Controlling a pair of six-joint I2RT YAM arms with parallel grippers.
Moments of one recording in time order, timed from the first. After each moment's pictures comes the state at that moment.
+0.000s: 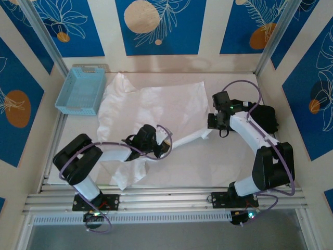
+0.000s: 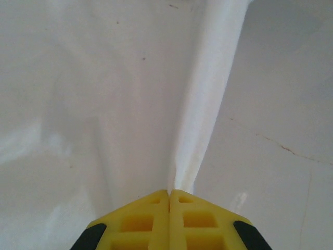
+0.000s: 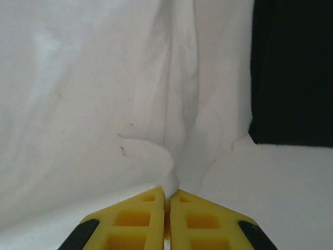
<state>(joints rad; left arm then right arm) -0.78 1.67 0.68 0.30 0.31 -0.10 0.24 1.46 1.10 -0.78 0.07 0.29</state>
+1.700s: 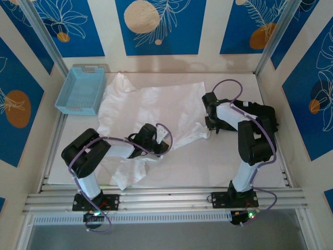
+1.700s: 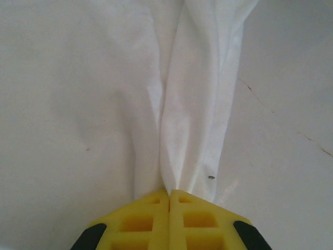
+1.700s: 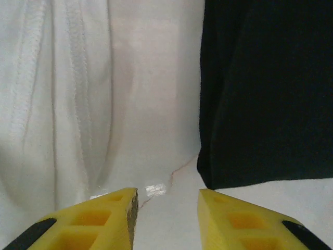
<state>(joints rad) -0.75 1.76 0.71 0.29 0.33 -0.16 0.25 1.78 1.19 -0.83 0.34 0.22</state>
